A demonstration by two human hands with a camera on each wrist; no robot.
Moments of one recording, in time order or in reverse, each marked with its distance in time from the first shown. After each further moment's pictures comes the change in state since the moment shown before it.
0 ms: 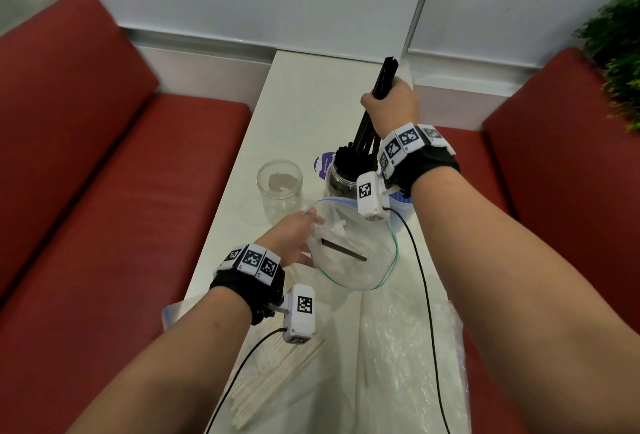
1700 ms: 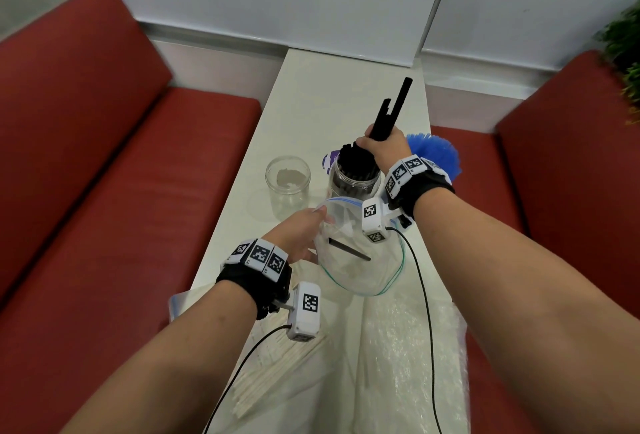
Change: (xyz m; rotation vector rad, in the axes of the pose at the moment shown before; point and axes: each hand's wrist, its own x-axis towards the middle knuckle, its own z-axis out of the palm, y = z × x) left_hand -0.011 0.002 0.003 0.040 -0.026 0.016; right_hand -0.023 0.062 0.038 0.333 -0.242 0.107
